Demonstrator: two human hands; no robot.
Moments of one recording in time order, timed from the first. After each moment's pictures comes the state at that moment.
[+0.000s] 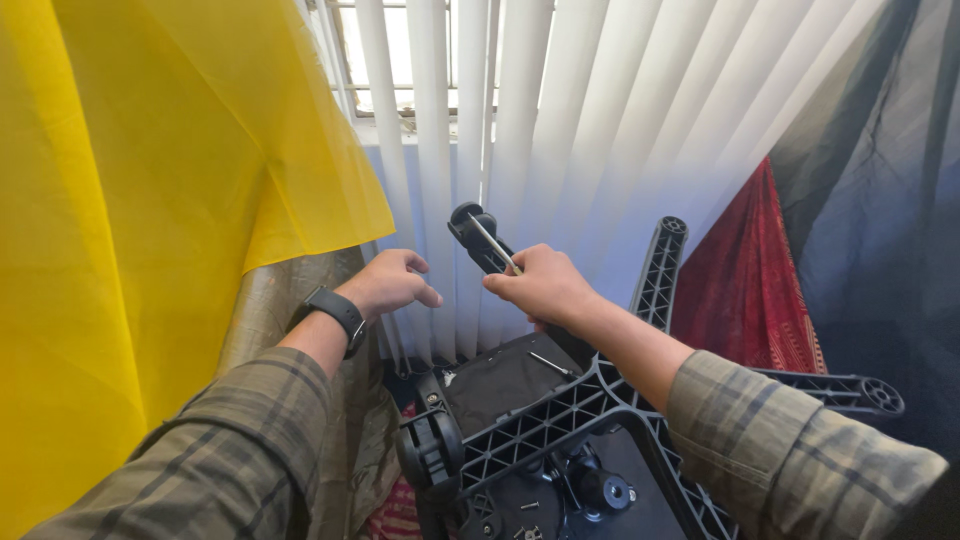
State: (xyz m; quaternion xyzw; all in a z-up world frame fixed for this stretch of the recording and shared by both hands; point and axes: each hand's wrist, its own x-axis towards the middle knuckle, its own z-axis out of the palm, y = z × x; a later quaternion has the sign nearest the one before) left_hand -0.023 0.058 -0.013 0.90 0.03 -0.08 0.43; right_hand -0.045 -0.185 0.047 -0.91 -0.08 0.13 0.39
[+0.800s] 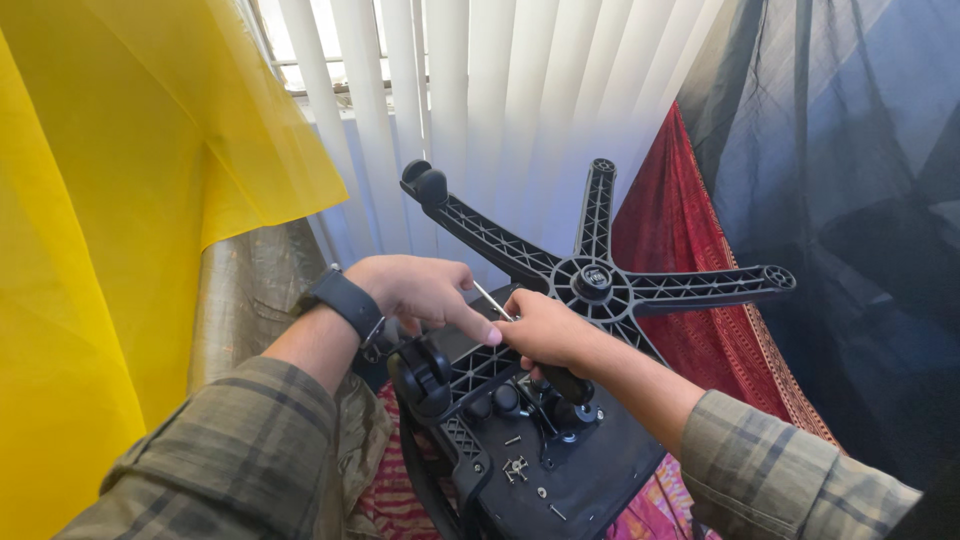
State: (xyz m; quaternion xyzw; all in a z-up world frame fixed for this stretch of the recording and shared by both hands) left_hand -0.138 -0.030 0.070 0.89 -0.15 -0.34 0.24; right_hand -0.181 -0.212 0.017 -0.88 0.04 0.22 0.42
